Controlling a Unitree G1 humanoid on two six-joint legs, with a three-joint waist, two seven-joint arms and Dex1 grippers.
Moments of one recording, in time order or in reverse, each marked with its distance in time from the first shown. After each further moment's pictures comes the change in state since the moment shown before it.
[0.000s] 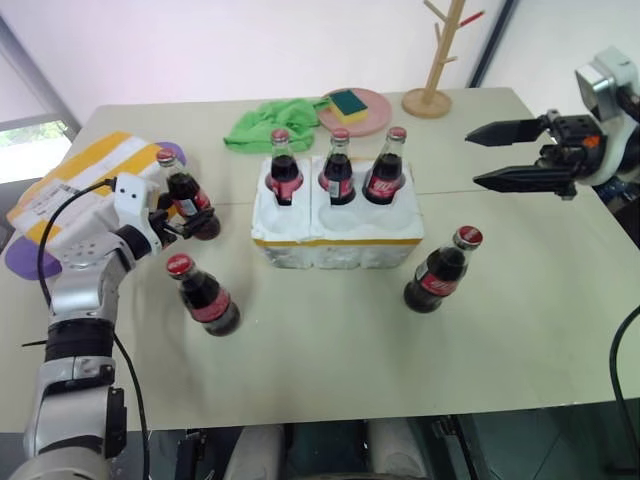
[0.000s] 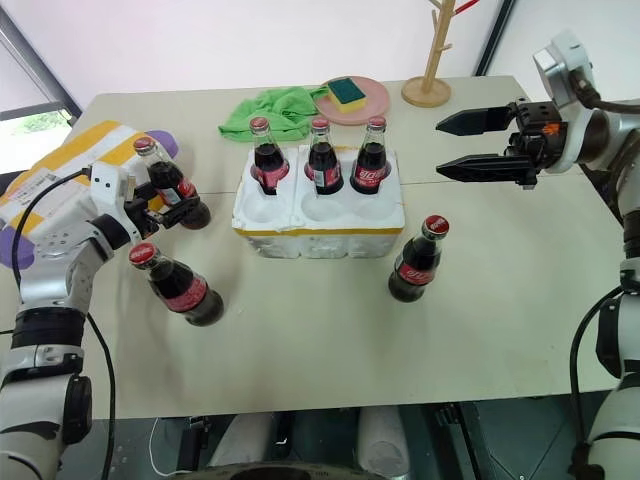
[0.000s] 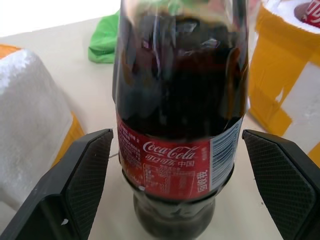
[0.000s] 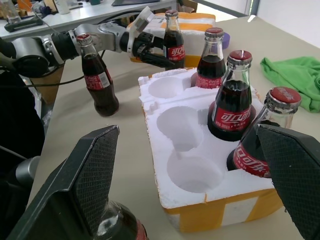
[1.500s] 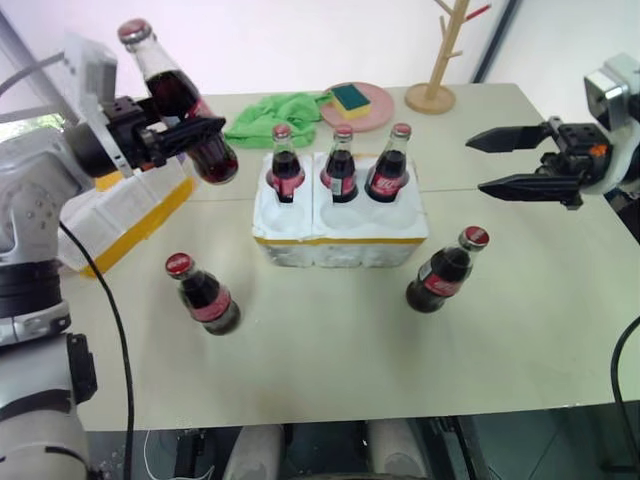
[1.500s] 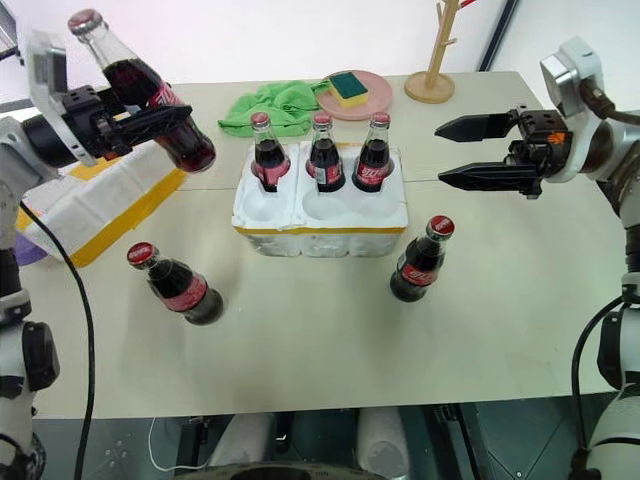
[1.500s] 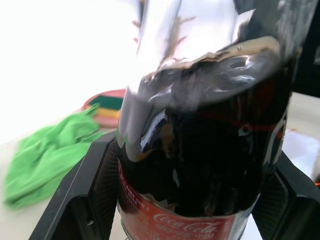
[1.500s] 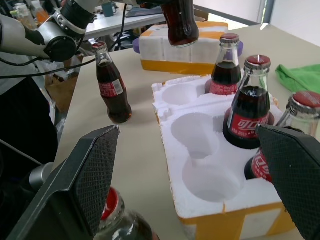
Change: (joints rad) left arm -0.290 0.153 -0.011 -0.376 -0.307 0.503 -0.204; right arm 0.094 -0.002 -0.077 -0.096 0.057 0.039 0.000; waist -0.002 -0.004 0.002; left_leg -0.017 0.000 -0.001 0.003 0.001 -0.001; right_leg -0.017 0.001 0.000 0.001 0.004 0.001
